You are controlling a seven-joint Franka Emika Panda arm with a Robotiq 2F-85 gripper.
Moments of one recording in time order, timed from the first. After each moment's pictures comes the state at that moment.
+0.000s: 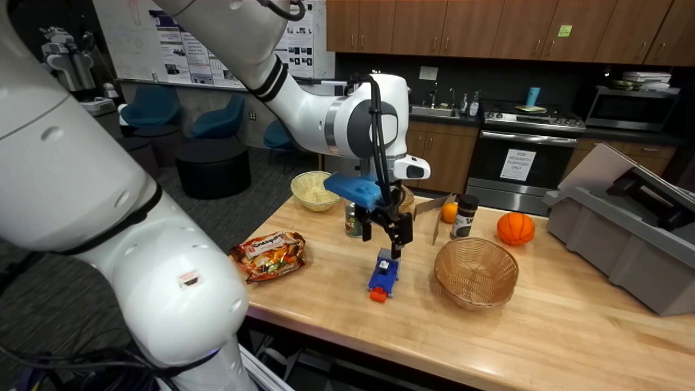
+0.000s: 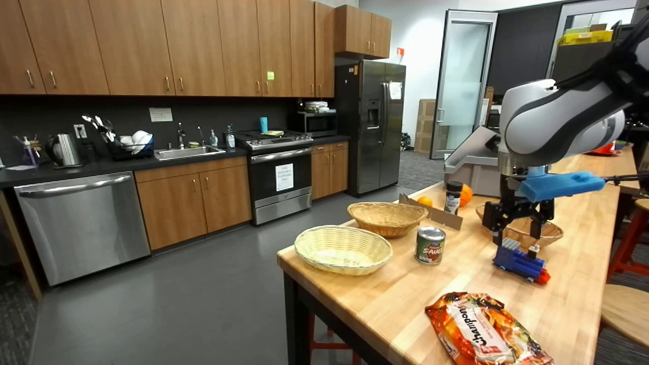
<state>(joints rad) -0.21 -0.41 -0.07 -2.71 -0.20 2.26 0.22</state>
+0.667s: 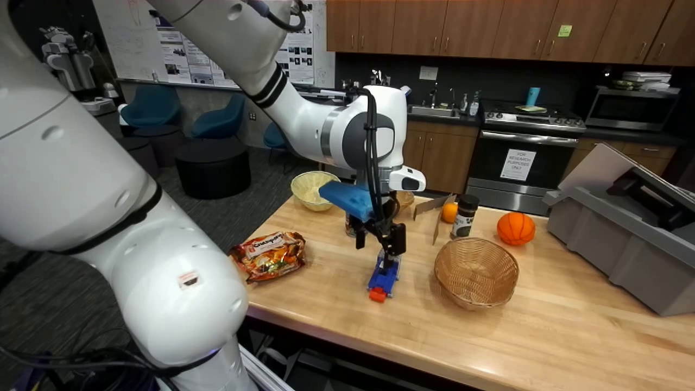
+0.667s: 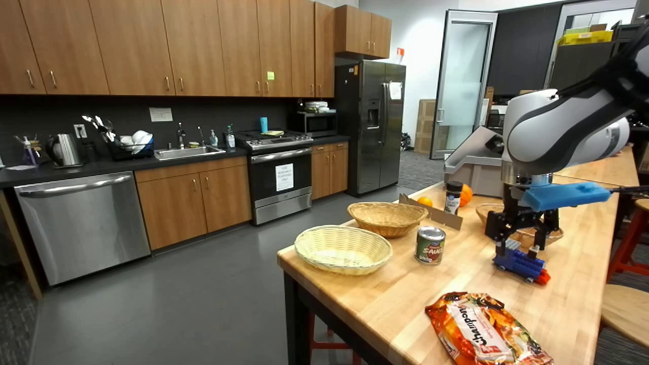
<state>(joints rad) -0.21 -0.40 -0.08 -2.75 -0.16 2.28 0.21</state>
